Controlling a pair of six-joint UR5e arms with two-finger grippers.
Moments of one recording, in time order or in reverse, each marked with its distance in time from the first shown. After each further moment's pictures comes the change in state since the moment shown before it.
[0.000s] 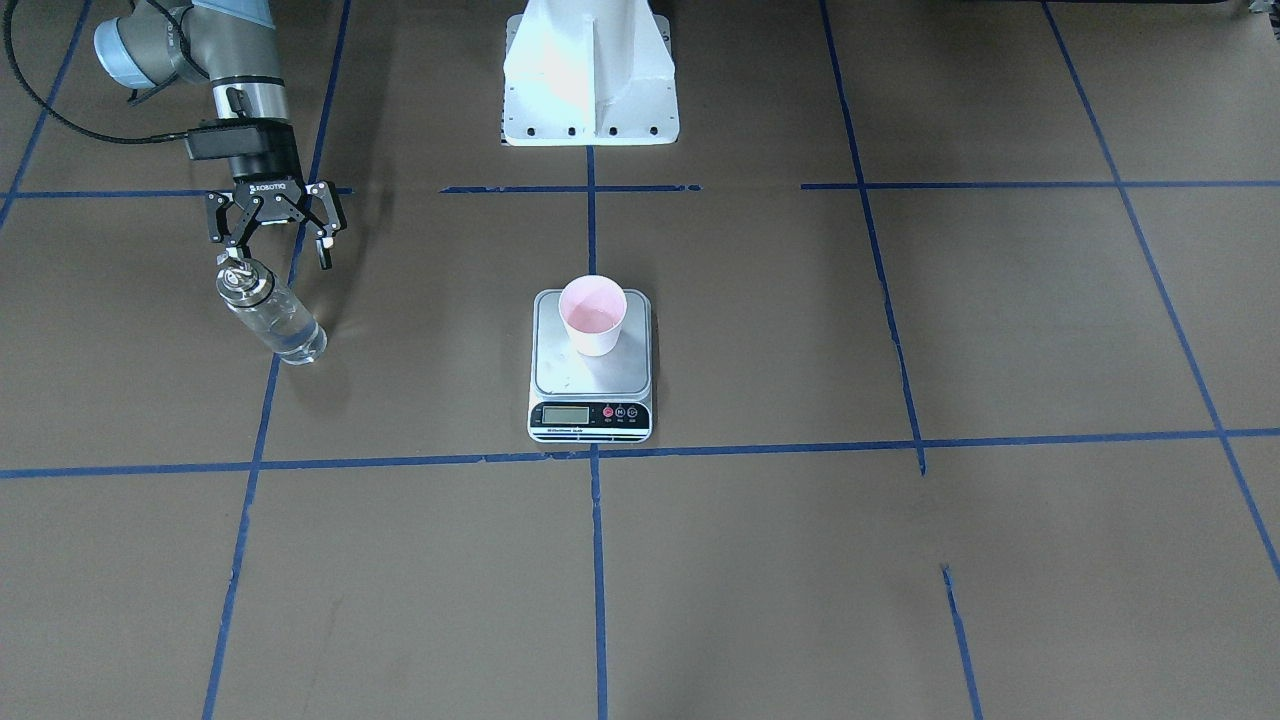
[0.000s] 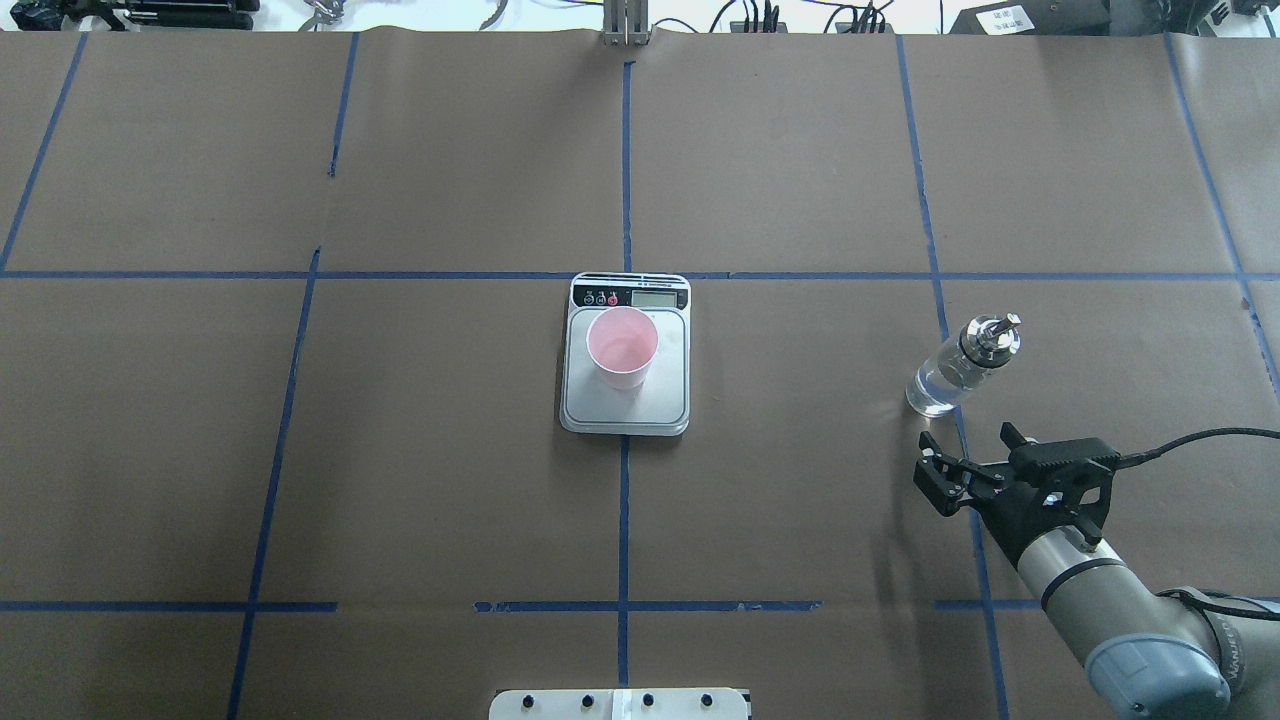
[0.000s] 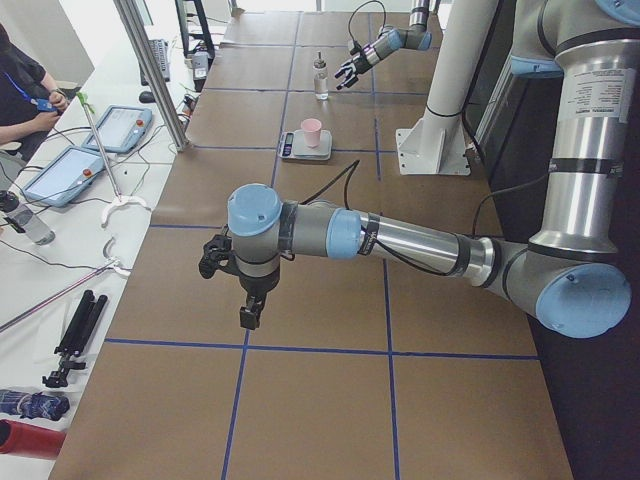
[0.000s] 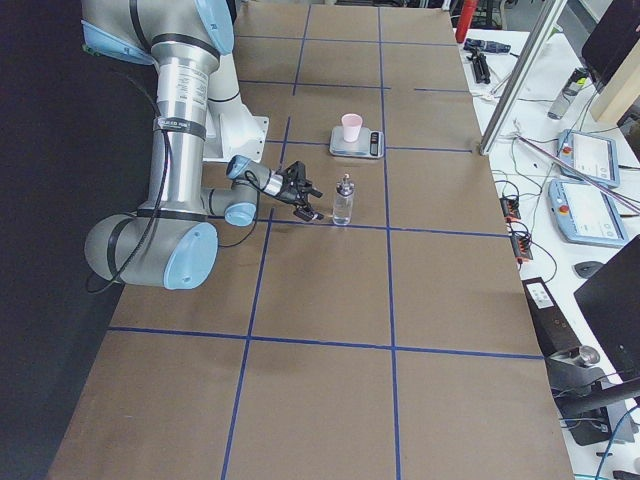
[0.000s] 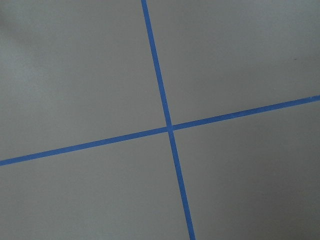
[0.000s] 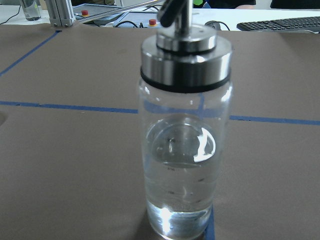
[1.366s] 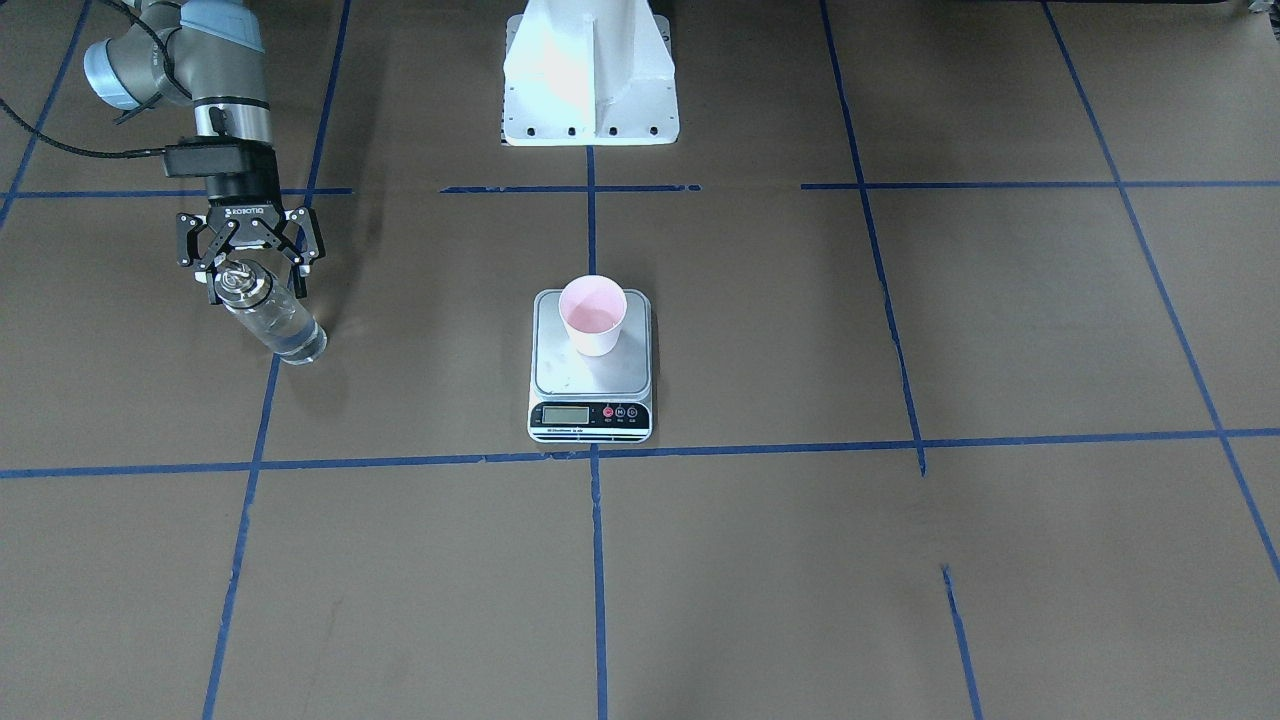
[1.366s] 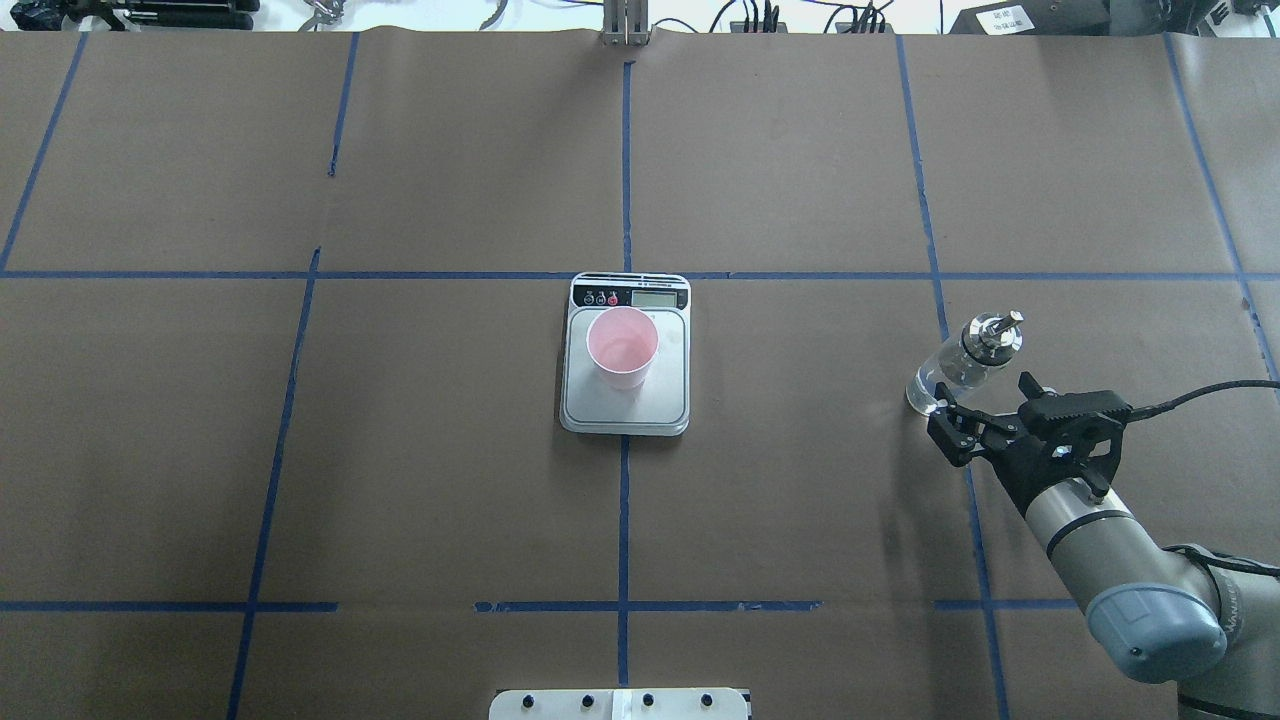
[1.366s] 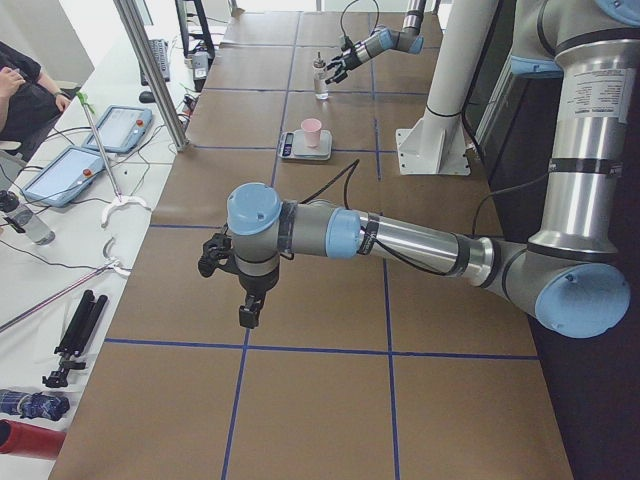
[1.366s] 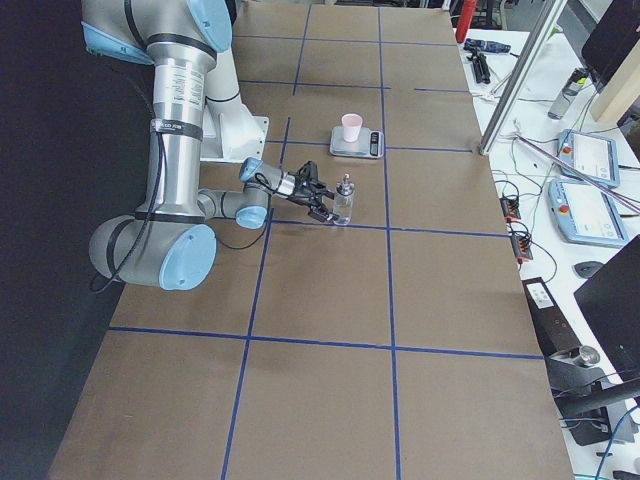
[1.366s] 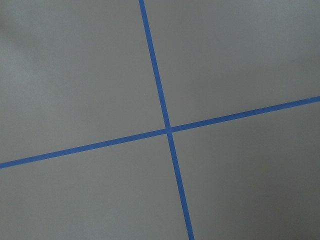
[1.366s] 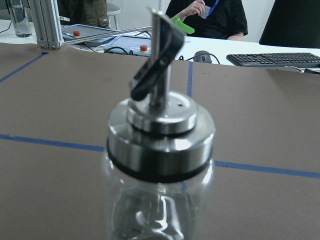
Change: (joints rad) left arm 0.002 -0.002 0.000 -0.005 -0.002 -0.001; right arm 0.106 0.026 -0.033 0.043 -0.004 -0.114
